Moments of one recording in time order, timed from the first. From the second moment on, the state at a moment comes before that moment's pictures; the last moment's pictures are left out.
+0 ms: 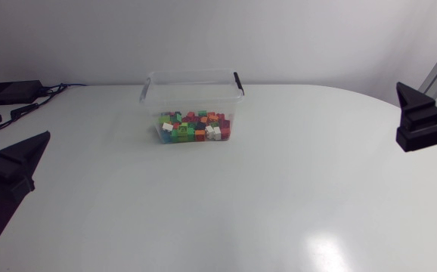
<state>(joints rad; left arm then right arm) 0.03 0.40 0.60 -0.42 0.15 0.33 0.34 0.54 0.67 -0.17 0.40 -0.45</state>
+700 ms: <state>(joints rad) 0.09 0.17 0.34 -0.26 0.11 0.19 0.22 0.18 0.39 -0.22 0.29 -0.33</state>
